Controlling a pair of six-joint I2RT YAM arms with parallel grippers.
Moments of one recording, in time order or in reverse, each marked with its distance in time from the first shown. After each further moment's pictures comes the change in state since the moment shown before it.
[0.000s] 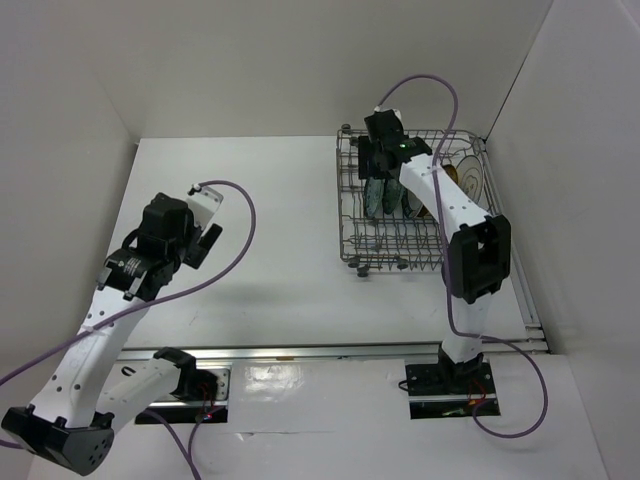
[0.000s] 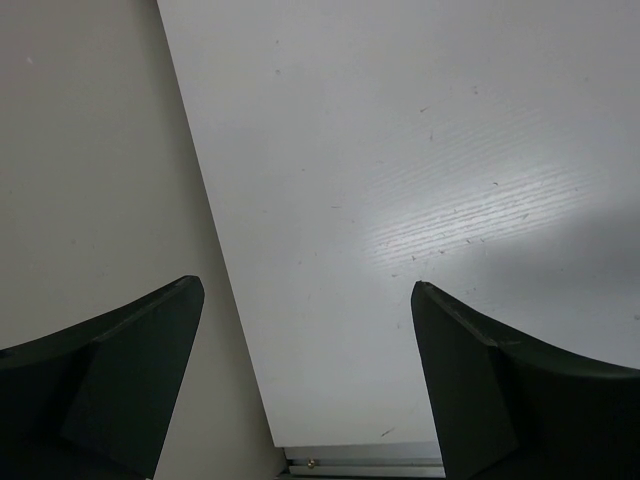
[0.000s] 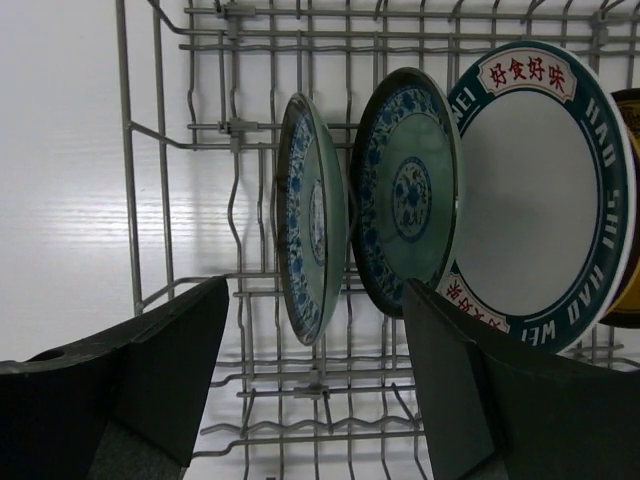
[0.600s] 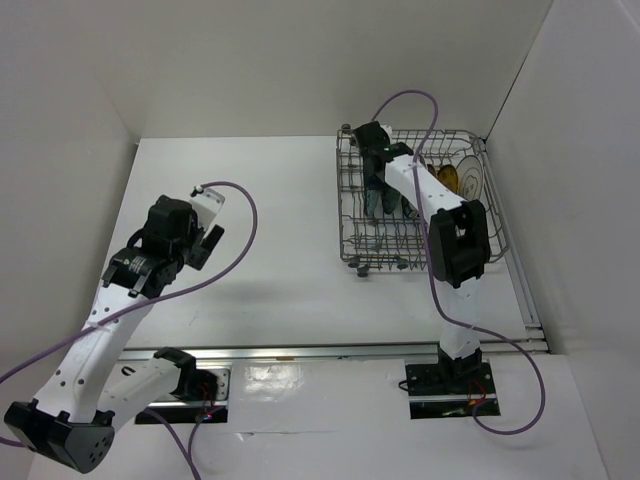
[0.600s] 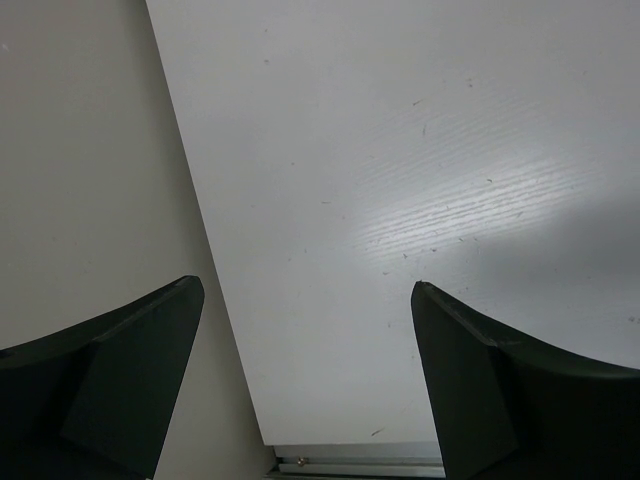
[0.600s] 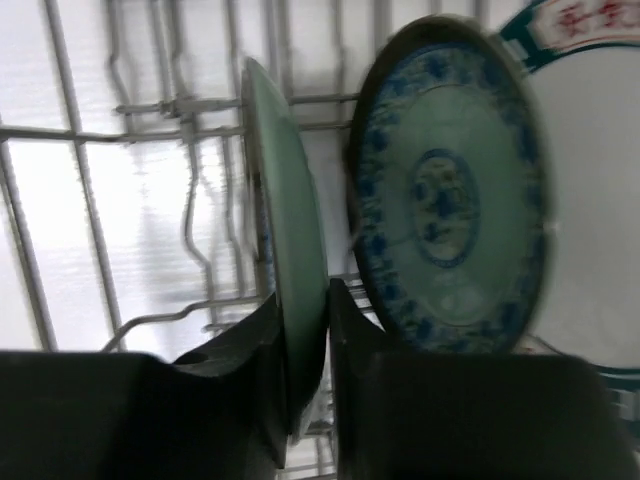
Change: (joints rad) left arm -0.001 0.013 -0.028 0.020 -0.004 -0.019; right arm -0.005 0.189 0.037 -0.014 0.036 0.049
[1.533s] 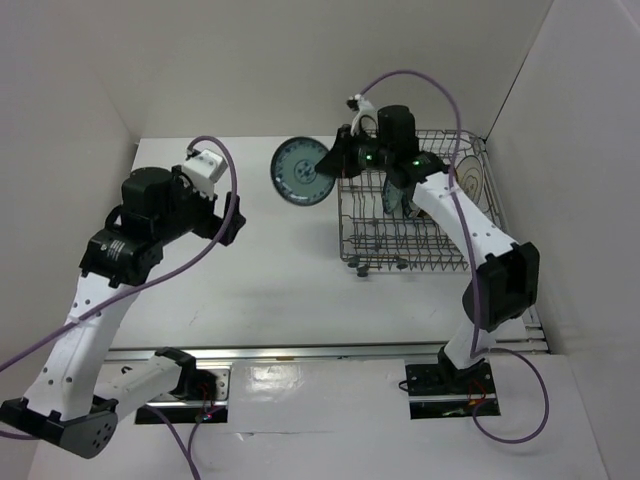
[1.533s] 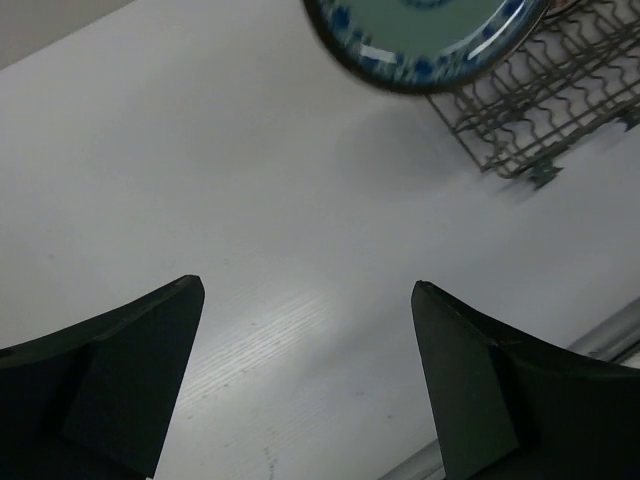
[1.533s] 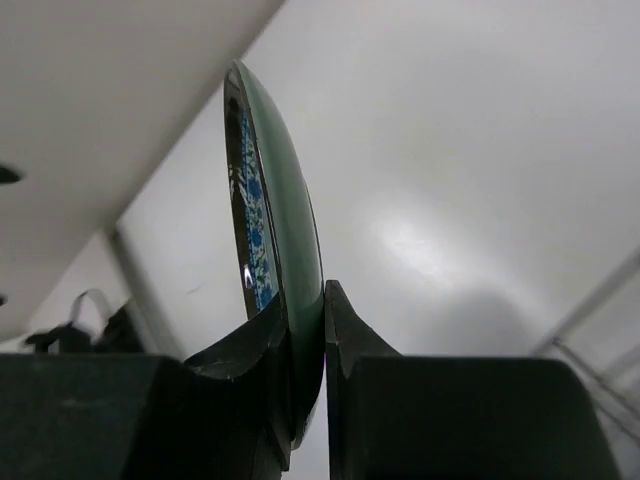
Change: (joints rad) left arm -0.002 0.073 0.293 0.009 0.546 -0.270; right arm 0.043 -0.422 -0.184 0.368 -0.864 -0.017
